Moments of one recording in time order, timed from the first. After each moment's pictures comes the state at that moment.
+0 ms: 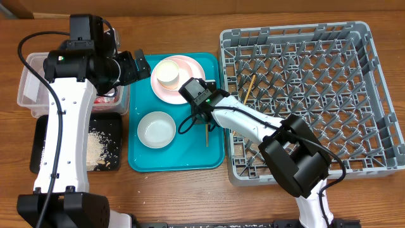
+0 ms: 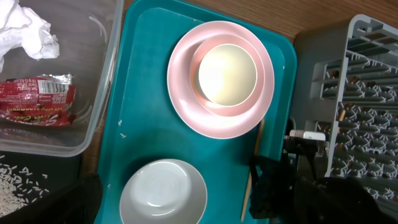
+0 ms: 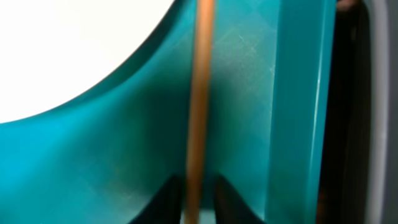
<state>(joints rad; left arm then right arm) 0.02 1.64 1.68 -1.14 0.22 -0.33 0.74 2.13 1.49 -0.65 0.20 0.65</state>
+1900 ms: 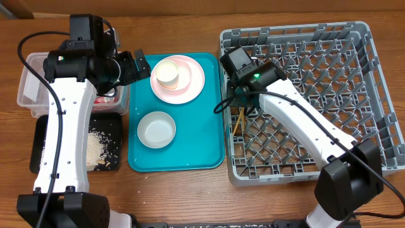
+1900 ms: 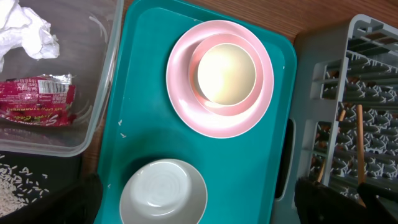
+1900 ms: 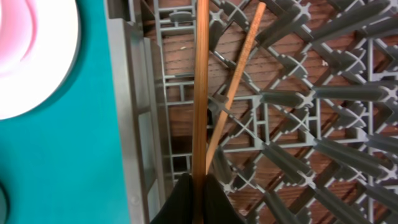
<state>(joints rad) 0.02 1.64 1.68 -1.14 0.22 -0.33 0.54 1.83 1.54 -1.00 0.18 0.54</state>
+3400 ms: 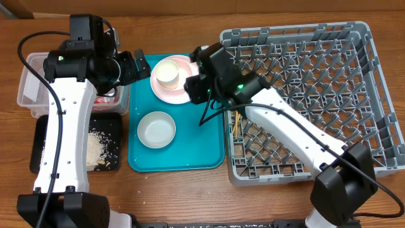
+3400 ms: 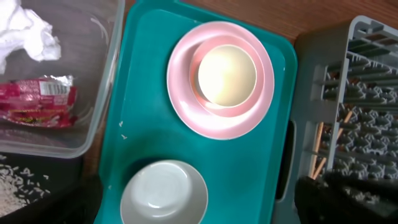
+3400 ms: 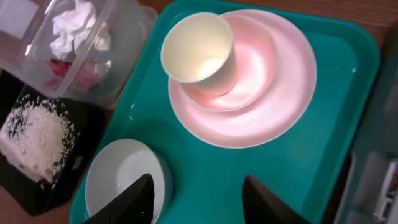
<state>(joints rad) 0.02 1.64 1.68 -1.14 0.21 -0.33 0.66 1.83 1.54 -0.59 -0.15 0.34</state>
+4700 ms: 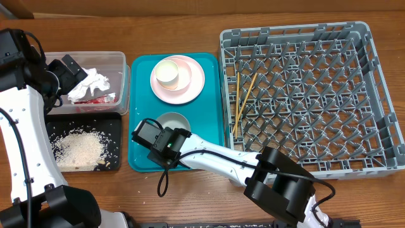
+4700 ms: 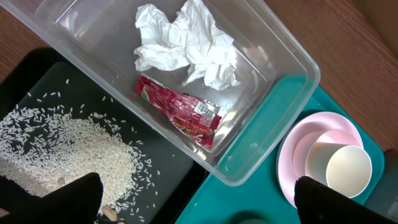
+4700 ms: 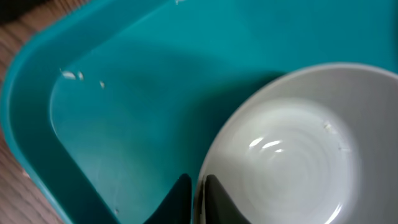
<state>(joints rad) 0.40 1.64 1.68 -1.16 0.10 -0.39 1.09 2.11 1.54 -0.62 0.11 0.04</state>
